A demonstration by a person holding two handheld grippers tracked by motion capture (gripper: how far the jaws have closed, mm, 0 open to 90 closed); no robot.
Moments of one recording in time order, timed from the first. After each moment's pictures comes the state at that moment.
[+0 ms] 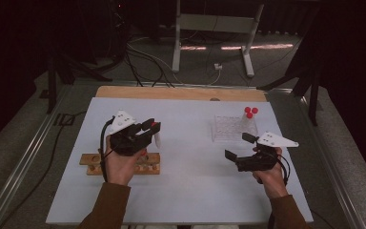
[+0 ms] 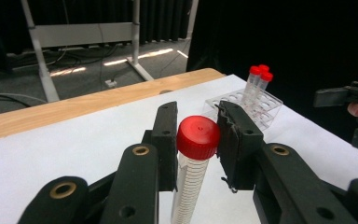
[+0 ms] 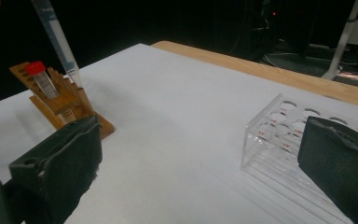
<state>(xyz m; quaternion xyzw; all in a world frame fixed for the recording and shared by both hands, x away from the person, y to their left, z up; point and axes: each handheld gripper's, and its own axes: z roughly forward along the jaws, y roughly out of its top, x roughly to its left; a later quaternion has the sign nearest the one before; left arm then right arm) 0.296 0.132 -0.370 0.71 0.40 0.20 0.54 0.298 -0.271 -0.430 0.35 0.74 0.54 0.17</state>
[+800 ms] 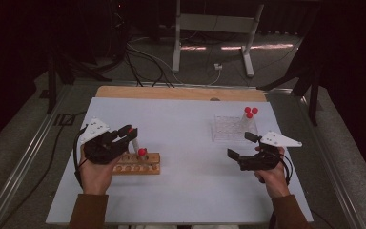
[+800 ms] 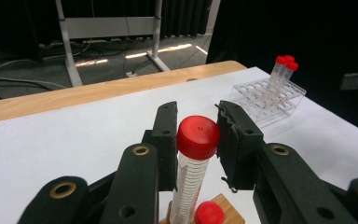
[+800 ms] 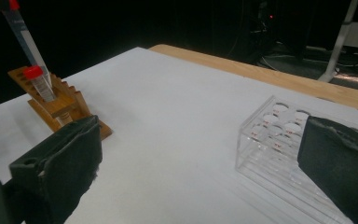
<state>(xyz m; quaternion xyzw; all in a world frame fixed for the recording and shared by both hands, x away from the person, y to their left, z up) 0.273 0.181 -0.373 0.71 0.43 0.22 0.52 0.299 -0.277 -0.429 0.35 0.74 0.55 0.17</state>
